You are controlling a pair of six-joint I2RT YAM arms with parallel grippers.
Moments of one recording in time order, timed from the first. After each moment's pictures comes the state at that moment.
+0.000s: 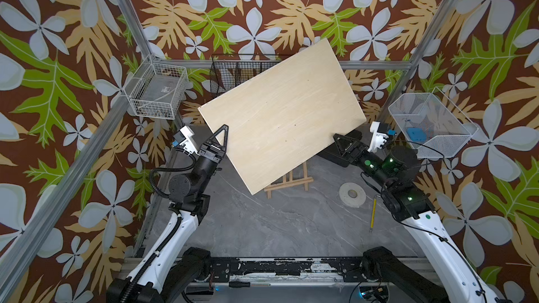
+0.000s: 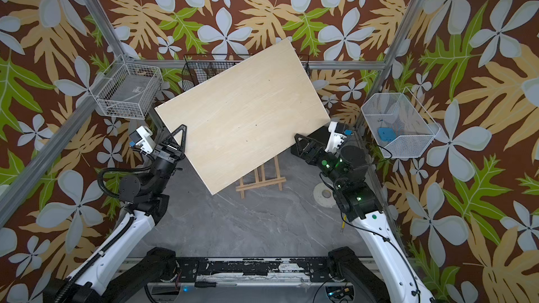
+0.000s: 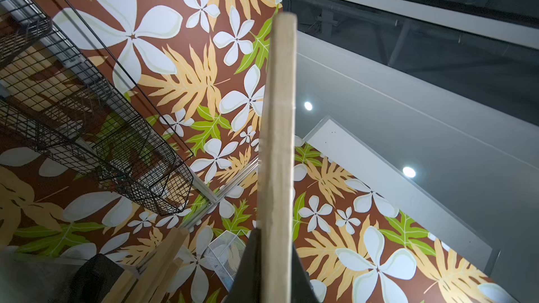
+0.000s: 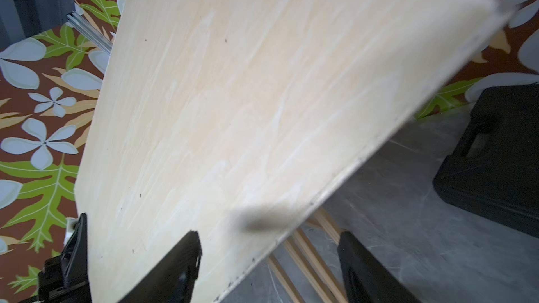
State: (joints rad) left arm -0.21 0.94 0.67 0.94 0.25 -1.33; right arm 0.28 0.91 0.99 -0.11 -0.27 0.76
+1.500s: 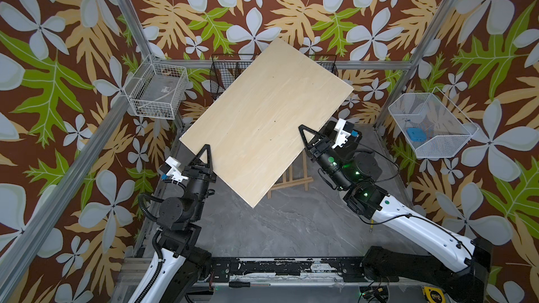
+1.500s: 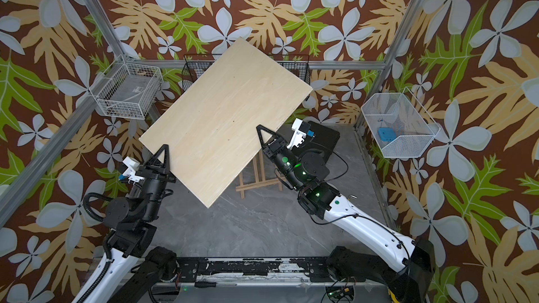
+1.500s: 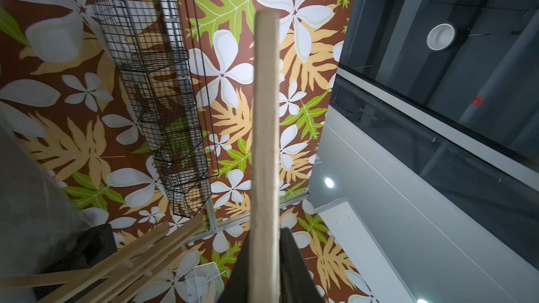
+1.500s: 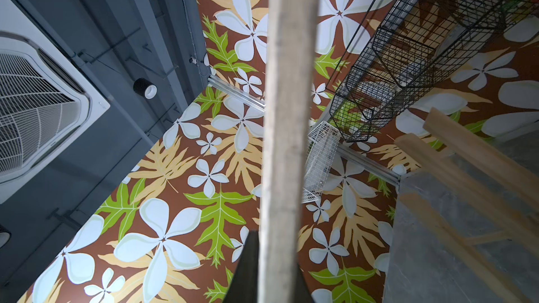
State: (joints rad) left arm -0.33 0.51 0.58 0.34 -0.16 -1.47; right arm 0.79 1.15 1.04 0.44 0.12 1.09
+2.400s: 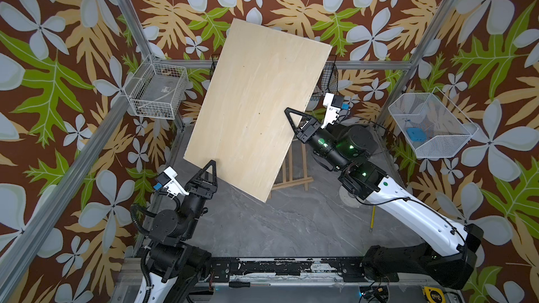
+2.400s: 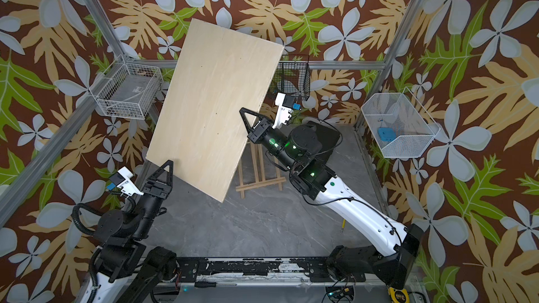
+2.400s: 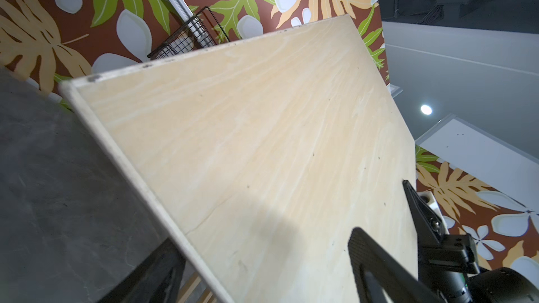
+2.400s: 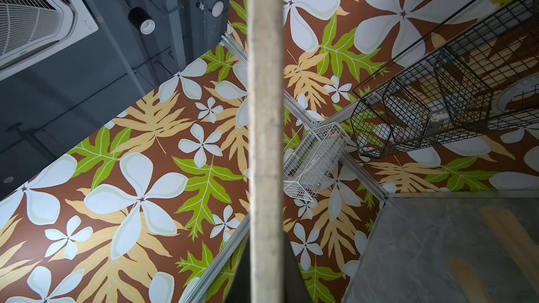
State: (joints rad) left arm -0.33 0.29 0.59 -0.06 -0.10 -0.95; right arm 0.79 1.33 1.41 0.23 -0.01 0.86
